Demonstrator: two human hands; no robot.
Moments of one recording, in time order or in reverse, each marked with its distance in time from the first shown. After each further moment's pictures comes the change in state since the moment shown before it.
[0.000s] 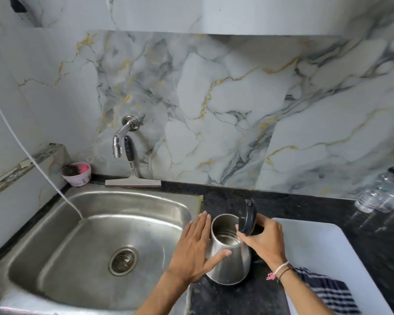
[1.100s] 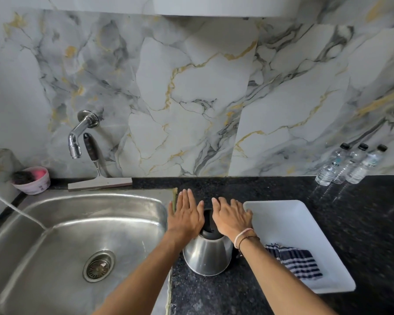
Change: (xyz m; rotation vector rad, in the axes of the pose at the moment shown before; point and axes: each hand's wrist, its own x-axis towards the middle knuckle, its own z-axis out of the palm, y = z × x) left_hand 0.087 0.033 -0.004 -0.142 -0.293 -0.281; right_hand 0.023 -0.044 0.010 -0.639 -0.324 0.398
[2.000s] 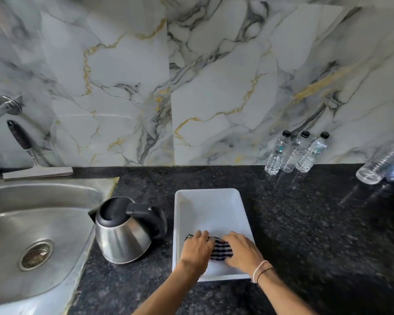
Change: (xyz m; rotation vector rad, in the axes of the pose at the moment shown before) left_hand -0.037 0.225 0.186 0.443 -0.110 0.334; right_hand -0.002 0.324 0.018 -0.048 -0.266 -0.336
